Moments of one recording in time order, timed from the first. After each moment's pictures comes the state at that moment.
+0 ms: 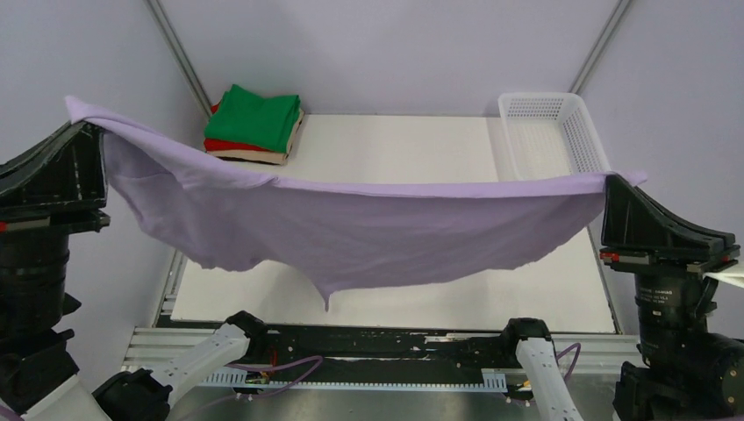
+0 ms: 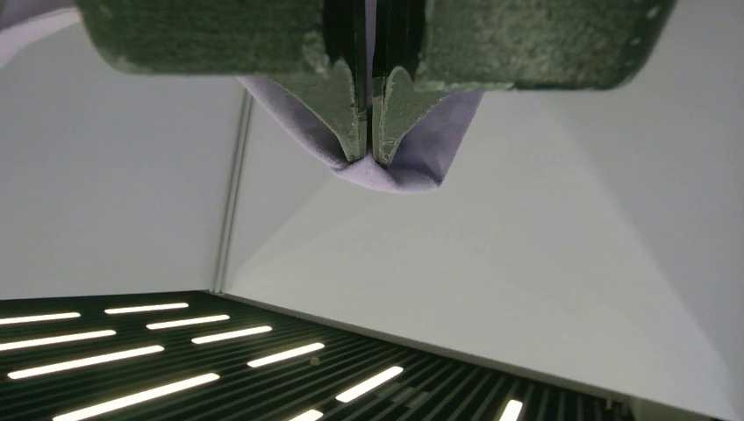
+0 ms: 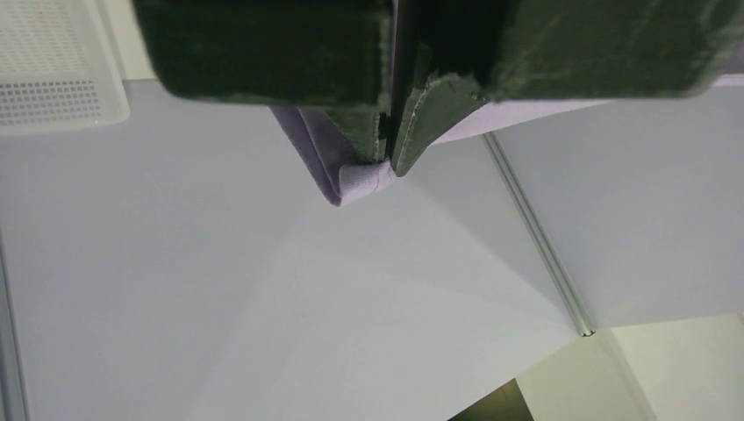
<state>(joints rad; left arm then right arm) -0.54 0.80 1.96 -0.41 -0.11 -0.09 -0.05 0.53 1.57 -0.48 -0.15 0.57</state>
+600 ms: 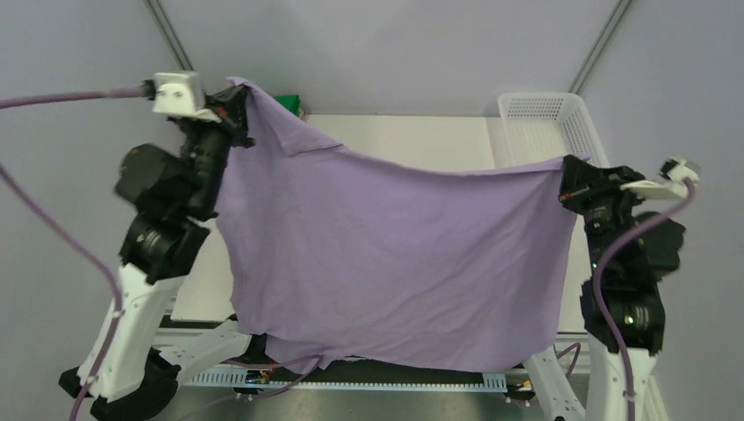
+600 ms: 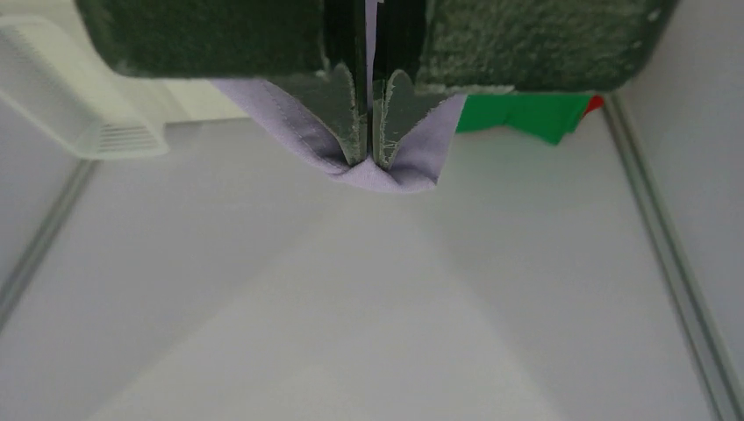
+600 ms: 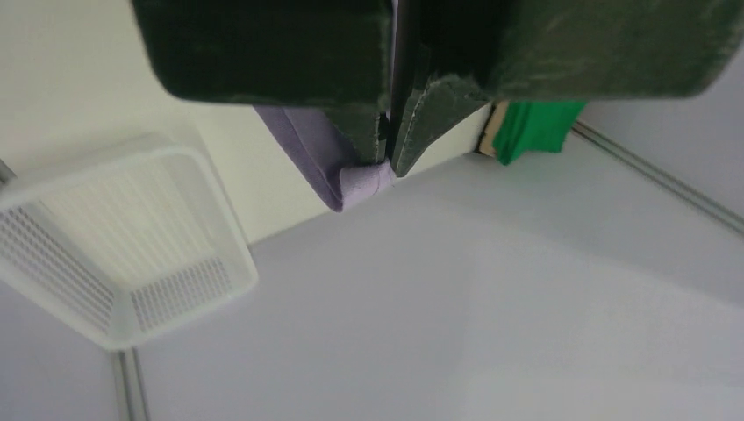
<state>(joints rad) -0.54 0.93 1.63 -0.27 -0.29 0.02 -0.06 0.59 1.32 -0.53 0.01 0.54</state>
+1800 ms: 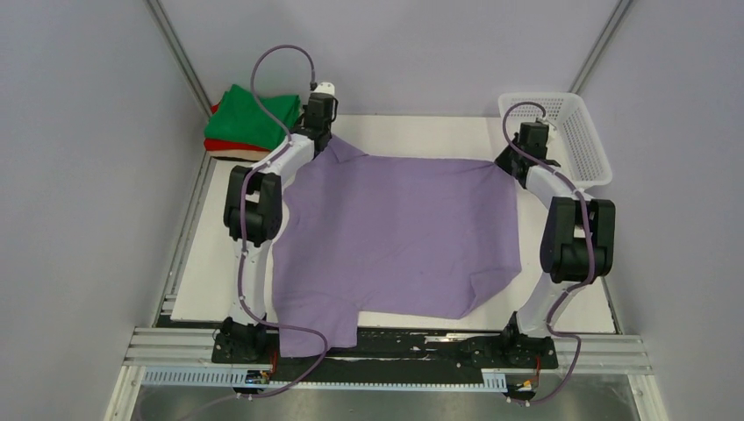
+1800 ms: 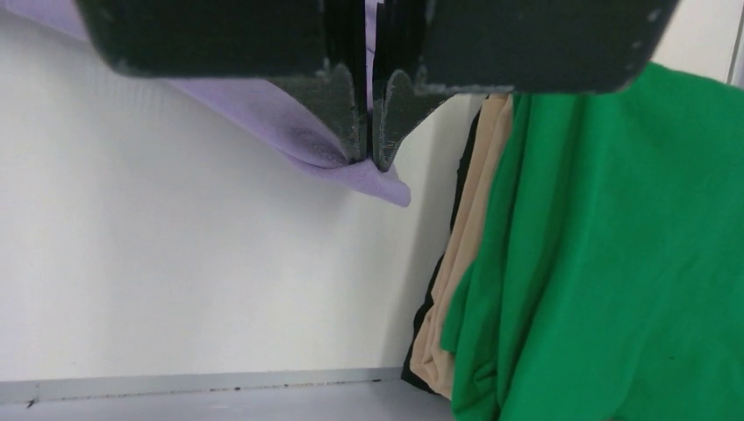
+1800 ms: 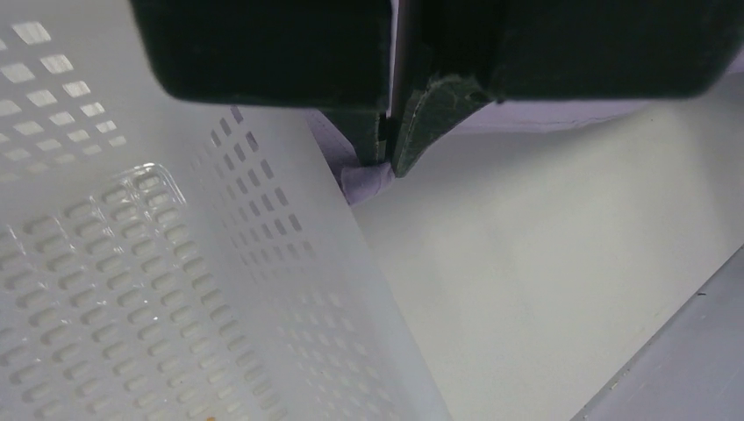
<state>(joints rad) -0.30 2.24 1.85 -0.13 -0.46 0.00 -0.08 1.80 1.23 -0.07 0.05 0.57</state>
